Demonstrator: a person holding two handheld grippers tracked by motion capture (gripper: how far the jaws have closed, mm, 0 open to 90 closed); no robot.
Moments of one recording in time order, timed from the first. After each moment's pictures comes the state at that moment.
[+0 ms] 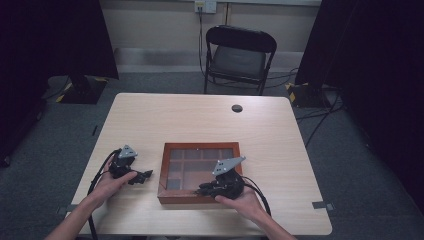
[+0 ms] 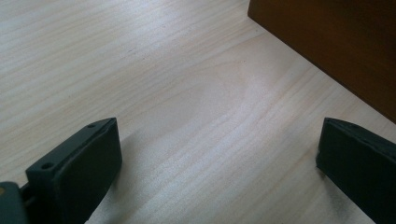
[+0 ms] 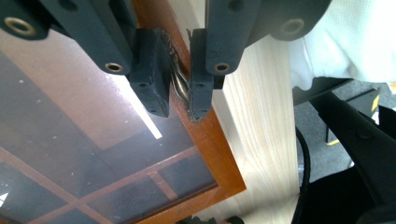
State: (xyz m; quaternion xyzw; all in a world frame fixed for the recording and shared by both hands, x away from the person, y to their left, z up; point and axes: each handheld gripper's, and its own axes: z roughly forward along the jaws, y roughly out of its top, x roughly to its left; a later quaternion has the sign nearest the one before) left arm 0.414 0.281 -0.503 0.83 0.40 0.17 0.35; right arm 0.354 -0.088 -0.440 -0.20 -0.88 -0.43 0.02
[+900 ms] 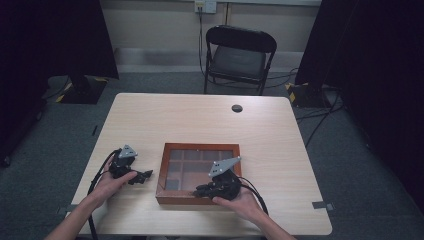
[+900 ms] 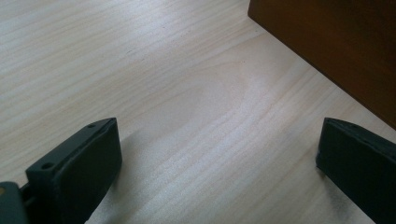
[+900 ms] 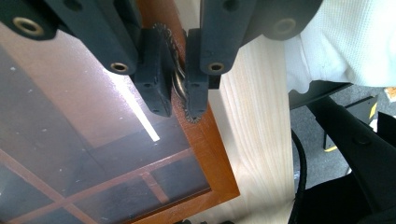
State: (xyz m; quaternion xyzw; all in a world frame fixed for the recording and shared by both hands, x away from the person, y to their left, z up) left arm 0.414 0.281 -0.503 0.83 0.40 0.17 0.35; right arm 0.352 -0.080 -0.439 -0.19 -0.88 -0.43 0.03
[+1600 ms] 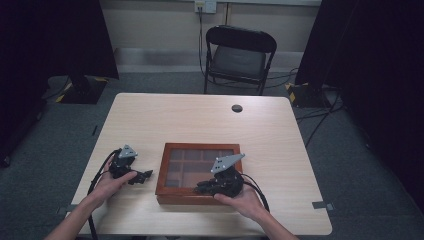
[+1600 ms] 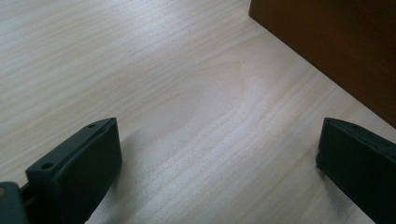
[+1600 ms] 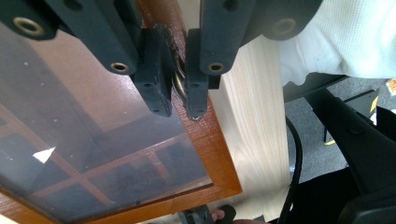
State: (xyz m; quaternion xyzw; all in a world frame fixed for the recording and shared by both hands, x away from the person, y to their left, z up) left arm 0.414 0.281 -0.503 0.83 0.40 0.17 0.35; right arm 0.353 -0.085 -0.422 -0.19 -0.88 -0.44 0.02
